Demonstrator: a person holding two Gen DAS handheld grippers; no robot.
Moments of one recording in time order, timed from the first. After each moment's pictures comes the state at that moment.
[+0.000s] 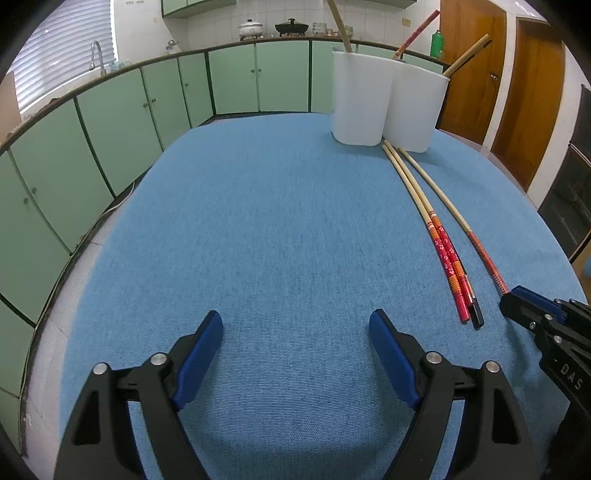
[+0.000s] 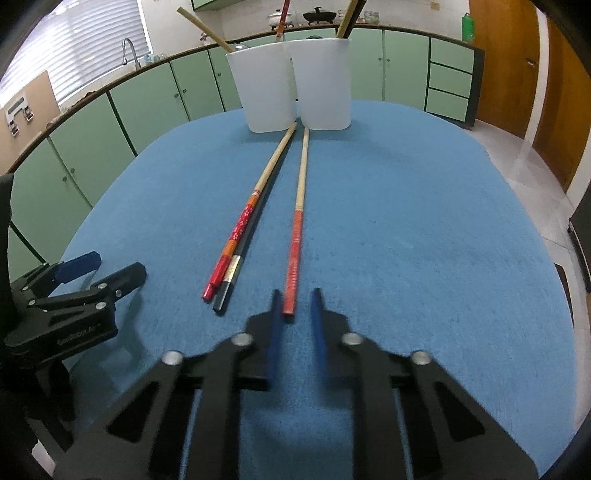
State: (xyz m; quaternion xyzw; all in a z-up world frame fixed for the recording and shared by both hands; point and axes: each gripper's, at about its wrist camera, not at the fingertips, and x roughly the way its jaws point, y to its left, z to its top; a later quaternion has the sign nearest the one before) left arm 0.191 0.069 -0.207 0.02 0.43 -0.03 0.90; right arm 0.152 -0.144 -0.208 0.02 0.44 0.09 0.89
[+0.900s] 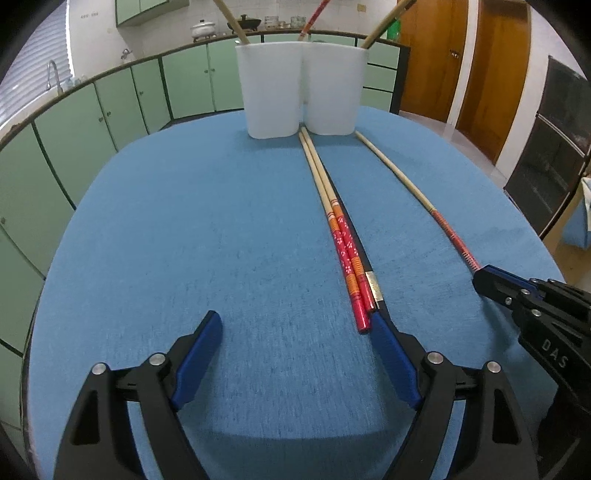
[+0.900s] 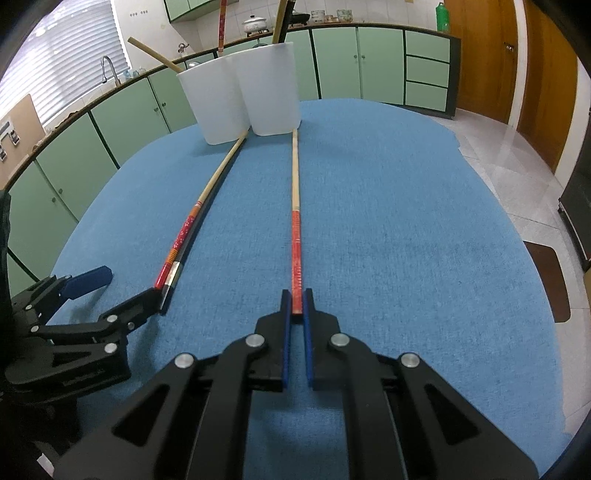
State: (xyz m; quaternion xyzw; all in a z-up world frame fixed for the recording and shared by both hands) left arm 0.191 -0.002 -0.204 0.05 0.44 -0.10 0.89; right arm 0.149 -0.193 -0.210 0.05 0.44 0.06 0.90
